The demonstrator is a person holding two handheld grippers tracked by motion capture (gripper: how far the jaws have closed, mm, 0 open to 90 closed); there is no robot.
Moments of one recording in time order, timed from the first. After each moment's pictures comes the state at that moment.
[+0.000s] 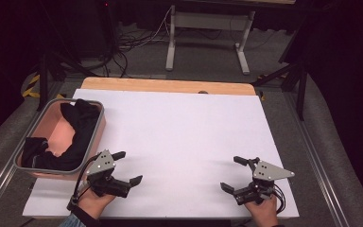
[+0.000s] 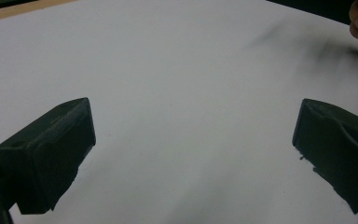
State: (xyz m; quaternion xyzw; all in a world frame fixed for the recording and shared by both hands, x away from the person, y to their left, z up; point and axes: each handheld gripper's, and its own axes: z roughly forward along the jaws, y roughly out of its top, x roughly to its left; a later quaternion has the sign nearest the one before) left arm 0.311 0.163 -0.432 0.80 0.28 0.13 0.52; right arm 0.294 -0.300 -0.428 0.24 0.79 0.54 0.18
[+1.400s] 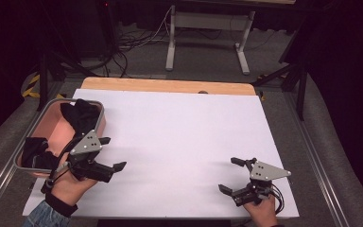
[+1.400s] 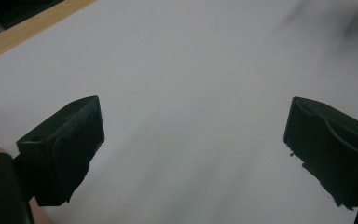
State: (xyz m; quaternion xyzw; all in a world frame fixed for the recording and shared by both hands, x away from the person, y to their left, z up) left arm 0.330 0.198 -0.368 0.84 0.27 0.15 0.44; right arm 0.295 -0.295 -0.430 0.23 0.80 0.54 0.17
